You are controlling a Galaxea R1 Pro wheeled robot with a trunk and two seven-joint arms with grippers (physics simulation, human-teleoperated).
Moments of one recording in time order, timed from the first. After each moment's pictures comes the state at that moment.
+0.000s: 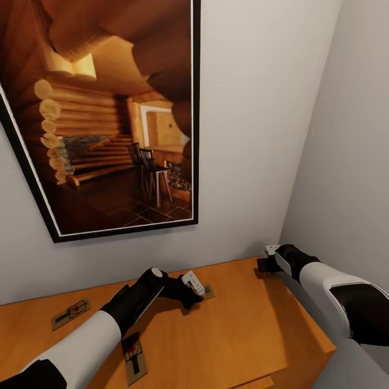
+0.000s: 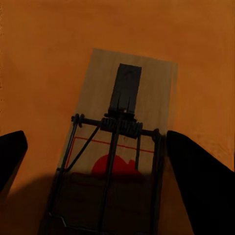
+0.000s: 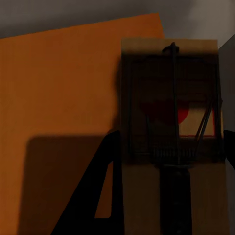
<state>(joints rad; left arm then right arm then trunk) -0.78 -0.04 -0.59 -0.74 -0.09 0.44 -0.72 -1.16 -0.12 0.18 -0.04 -0.08 0.51 0.16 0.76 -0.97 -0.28</state>
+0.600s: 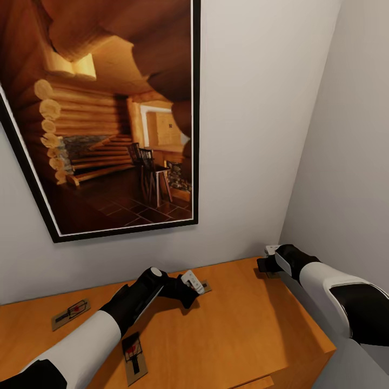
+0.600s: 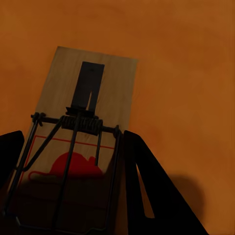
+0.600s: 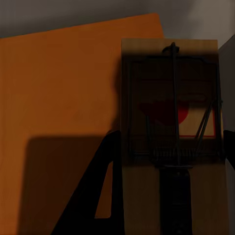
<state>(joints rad) -0.78 -0.04 -0.57 -0.74 -0.09 0.44 -0.72 -1.16 -0.12 0.18 -0.04 -0.08 0.51 0.16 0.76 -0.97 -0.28</state>
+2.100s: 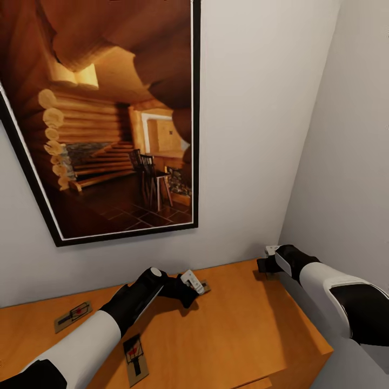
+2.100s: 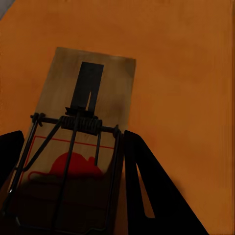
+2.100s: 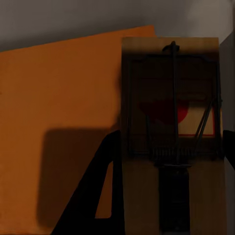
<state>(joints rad) -0.78 -0.04 -0.57 -0.74 -0.10 0.44 -0.71 -1.16 -0.12 0.18 -0.04 -0.09 0.51 0.16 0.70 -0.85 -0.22</state>
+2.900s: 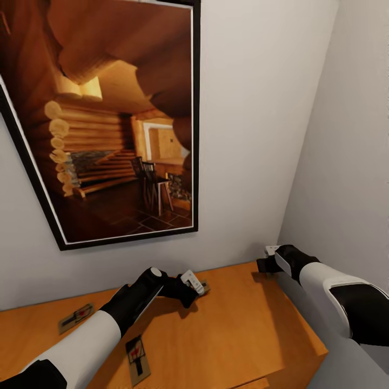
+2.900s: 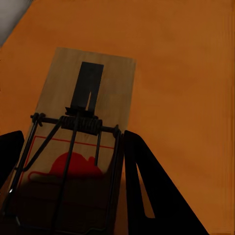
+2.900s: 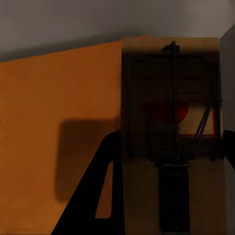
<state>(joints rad) -0.78 -0.04 -0.57 -0.74 -0.10 0.44 -0.71 -1.16 -0.12 0.18 -0.04 -0.09 0.51 0.16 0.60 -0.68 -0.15</state>
